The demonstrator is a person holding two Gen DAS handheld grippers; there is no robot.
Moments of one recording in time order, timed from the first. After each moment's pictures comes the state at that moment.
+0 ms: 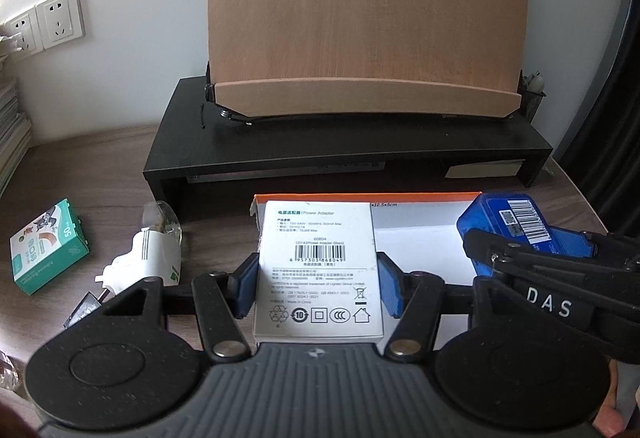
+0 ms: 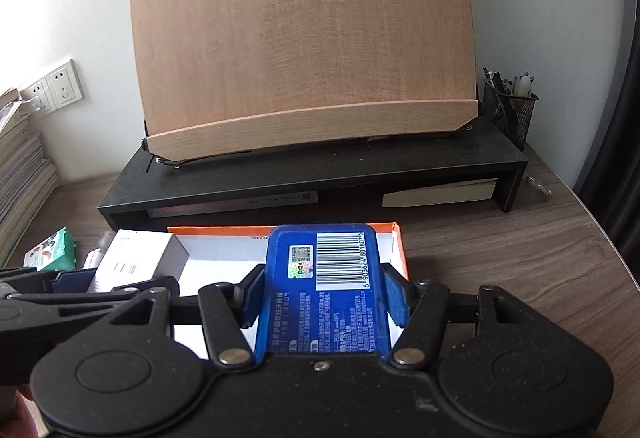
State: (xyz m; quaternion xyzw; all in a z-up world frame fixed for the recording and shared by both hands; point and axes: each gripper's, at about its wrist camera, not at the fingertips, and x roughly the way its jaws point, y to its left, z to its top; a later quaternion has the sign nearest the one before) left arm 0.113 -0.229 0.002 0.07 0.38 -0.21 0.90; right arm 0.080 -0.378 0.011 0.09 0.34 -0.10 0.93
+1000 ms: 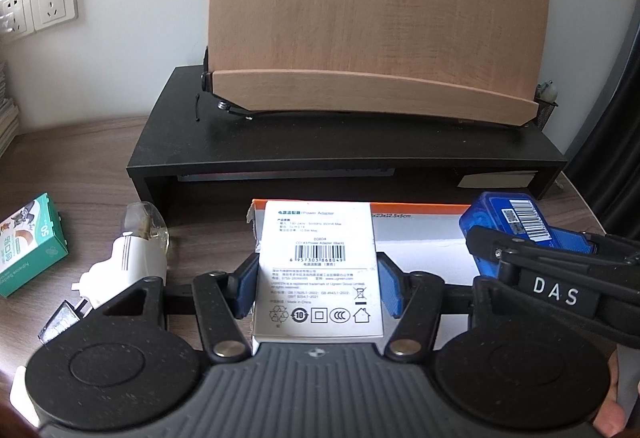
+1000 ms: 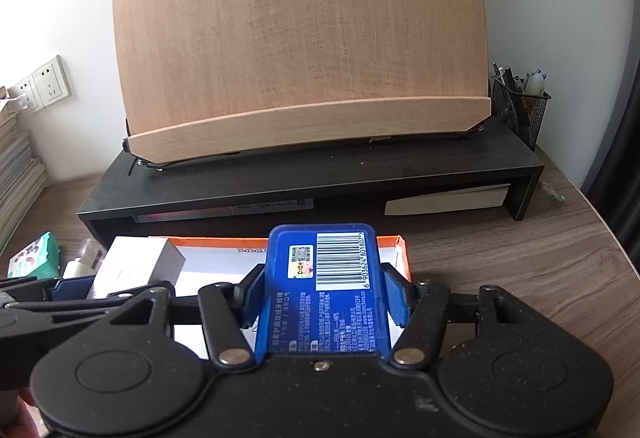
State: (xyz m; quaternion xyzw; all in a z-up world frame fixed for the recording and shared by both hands) left arm 0.140 -0.229 -0.017 0.04 0.39 -0.21 0.90; right arm 0.110 -0.388 -0.002 0.08 0.35 -0.10 0.93
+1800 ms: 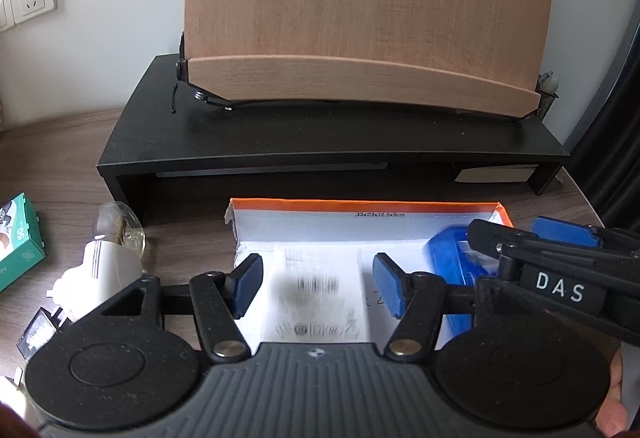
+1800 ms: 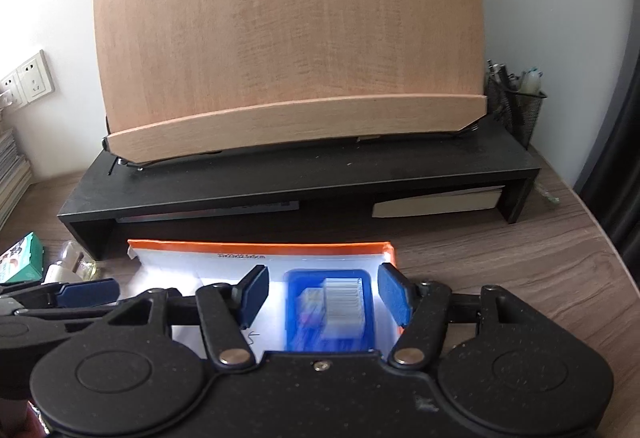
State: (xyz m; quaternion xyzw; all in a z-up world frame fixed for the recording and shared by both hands) left arm 0.153 -0.242 -0.026 0.05 0.41 -0.22 0.89; right arm 0.118 -0.391 -0.006 0.08 0.36 -0.12 0.92
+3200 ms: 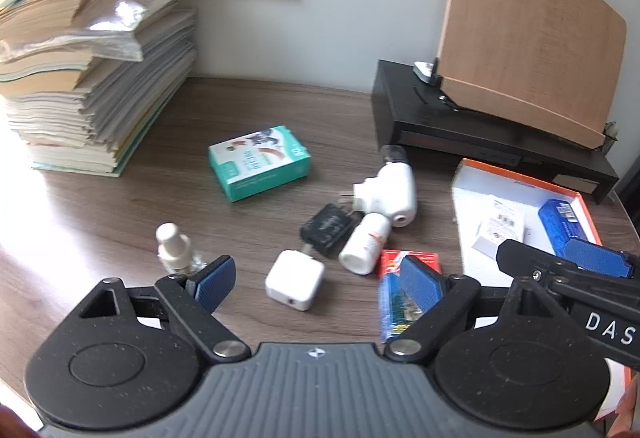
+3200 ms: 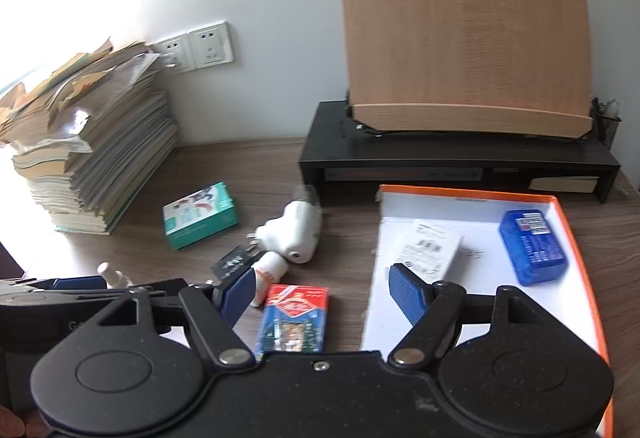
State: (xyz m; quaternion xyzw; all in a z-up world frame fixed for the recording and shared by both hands) left arm 0.077 -0.027 0.023 0.01 0.40 -0.10 0.91; right arm 0.038 -0.185 0.042 0.07 0.34 0.00 0.94
